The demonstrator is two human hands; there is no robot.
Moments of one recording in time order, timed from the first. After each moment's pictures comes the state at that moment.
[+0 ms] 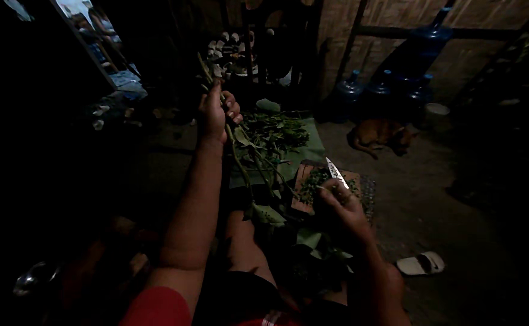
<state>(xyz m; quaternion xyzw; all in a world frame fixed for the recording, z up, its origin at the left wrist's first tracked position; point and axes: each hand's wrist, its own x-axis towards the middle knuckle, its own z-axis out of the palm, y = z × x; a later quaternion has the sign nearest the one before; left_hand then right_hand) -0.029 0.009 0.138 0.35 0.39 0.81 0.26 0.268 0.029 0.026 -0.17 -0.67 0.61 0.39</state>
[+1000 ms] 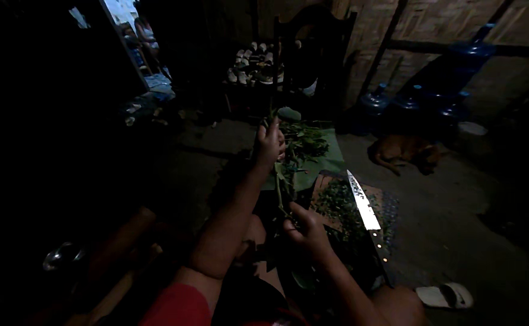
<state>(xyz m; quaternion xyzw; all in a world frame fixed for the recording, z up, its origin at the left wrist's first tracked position) 0.019 0.016 0.092 0.35 0.50 0.75 0.27 0.200 -0.015 0.007 -0.12 -0.85 0.38 0.36</state>
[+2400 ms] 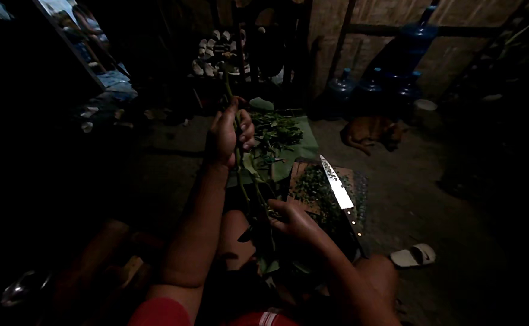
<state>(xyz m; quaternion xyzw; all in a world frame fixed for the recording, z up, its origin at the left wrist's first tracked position) 0.017 -0.015 0.120 0.43 0.37 0.75 0.35 0.222 0.006 0.023 -0.19 -0.88 0.43 0.10</state>
